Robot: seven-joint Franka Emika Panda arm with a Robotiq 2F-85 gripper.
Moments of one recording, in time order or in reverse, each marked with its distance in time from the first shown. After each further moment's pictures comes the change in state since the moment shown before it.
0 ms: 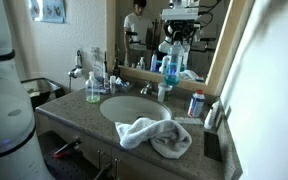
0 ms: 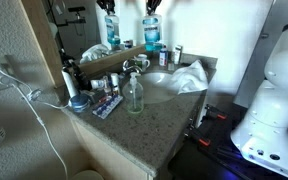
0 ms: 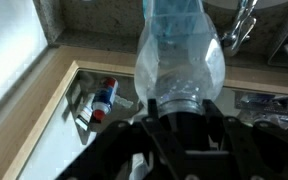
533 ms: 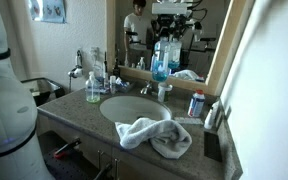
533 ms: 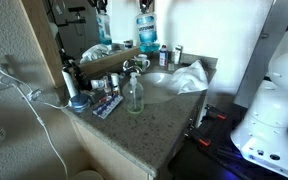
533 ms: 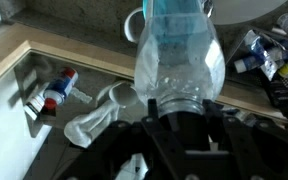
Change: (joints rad) arm 0.083 -0.045 0.009 0.000 0.015 -0.111 -0.106
